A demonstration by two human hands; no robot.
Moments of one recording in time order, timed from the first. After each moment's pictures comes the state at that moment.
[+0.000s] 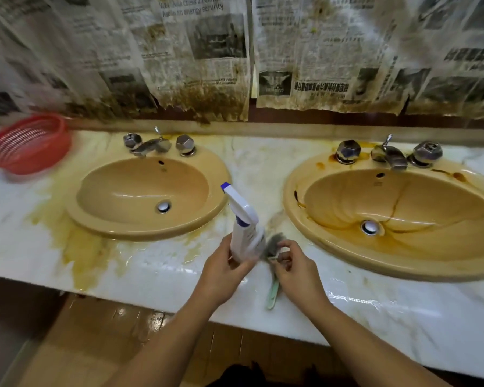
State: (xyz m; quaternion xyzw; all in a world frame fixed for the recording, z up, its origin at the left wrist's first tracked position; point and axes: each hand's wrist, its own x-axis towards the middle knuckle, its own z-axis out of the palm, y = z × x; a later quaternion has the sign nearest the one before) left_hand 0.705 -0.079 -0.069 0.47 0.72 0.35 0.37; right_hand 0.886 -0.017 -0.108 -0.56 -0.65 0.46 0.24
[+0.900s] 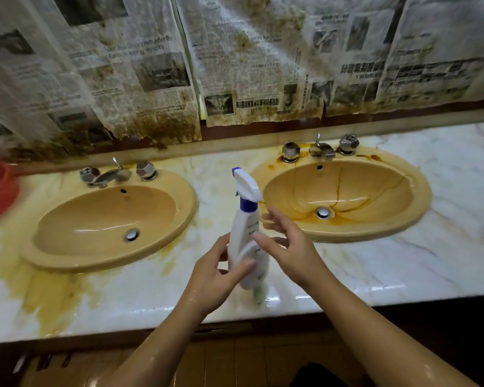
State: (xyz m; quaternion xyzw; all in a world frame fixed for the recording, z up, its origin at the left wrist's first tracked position) left_hand 0.737 -0.112 -0.021 0.58 0.60 0.37 0.41; right_hand 0.925 -0.061 -0.020 -0.47 -0.59 0.51 0.41
